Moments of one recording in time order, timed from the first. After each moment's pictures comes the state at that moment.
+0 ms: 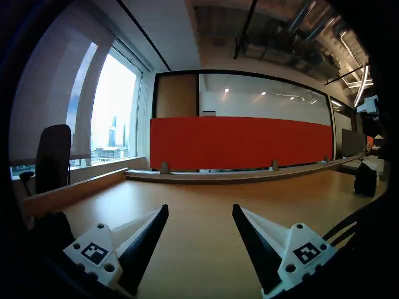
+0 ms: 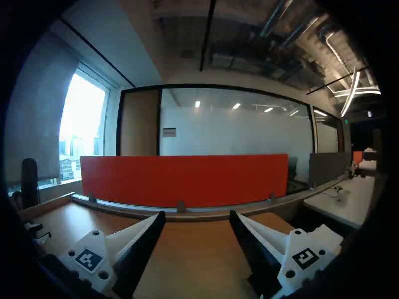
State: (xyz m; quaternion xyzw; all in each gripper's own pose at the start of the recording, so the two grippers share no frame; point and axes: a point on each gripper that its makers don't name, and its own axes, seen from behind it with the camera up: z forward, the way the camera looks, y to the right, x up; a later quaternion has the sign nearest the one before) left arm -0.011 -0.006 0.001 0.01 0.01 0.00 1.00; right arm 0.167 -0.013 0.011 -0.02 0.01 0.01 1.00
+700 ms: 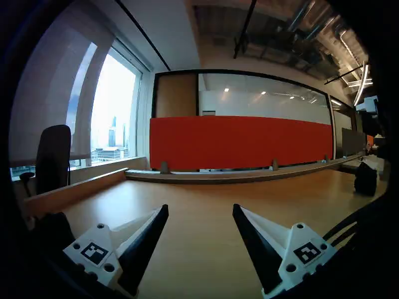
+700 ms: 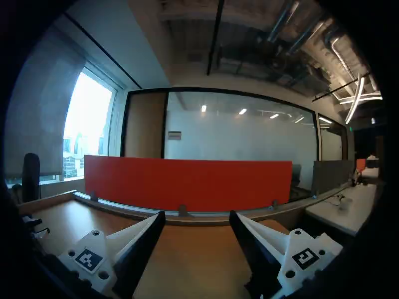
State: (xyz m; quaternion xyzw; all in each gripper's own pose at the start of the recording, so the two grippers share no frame) left arm -0.015 -0.005 0.003 0.01 0.01 0.00 1.00; right arm 0.173 -0.013 0.017 -0.01 0.02 -0.01 1.00
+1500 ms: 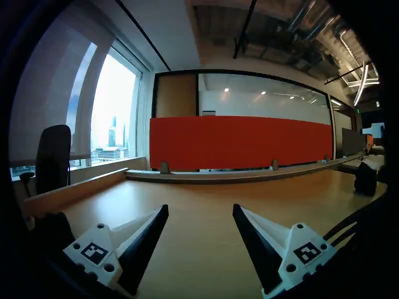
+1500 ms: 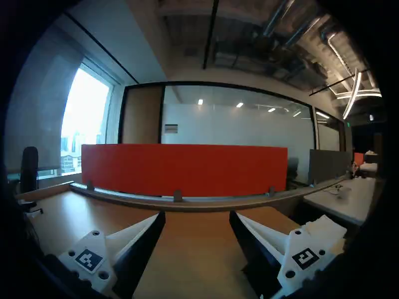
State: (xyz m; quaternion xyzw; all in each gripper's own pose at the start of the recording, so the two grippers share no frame) left arm -0.016 -0.005 0.003 0.01 0.01 0.00 1.00; right arm 0.100 0.006 0.004 -0.02 0.01 -0.01 1.00
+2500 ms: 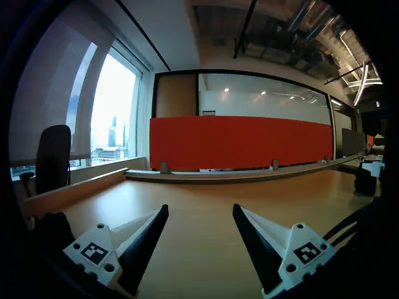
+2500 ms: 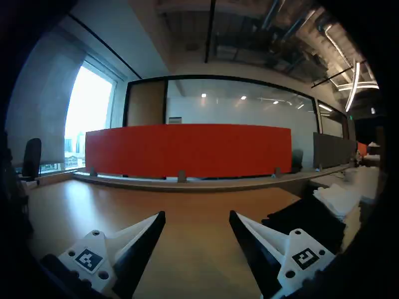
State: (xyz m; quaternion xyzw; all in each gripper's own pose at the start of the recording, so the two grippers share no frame) left arm -0.018 -0.004 0.004 0.01 0.01 0.00 1.00; right arm -0.003 0.007 0.005 0.00 0.00 0.01 1.00
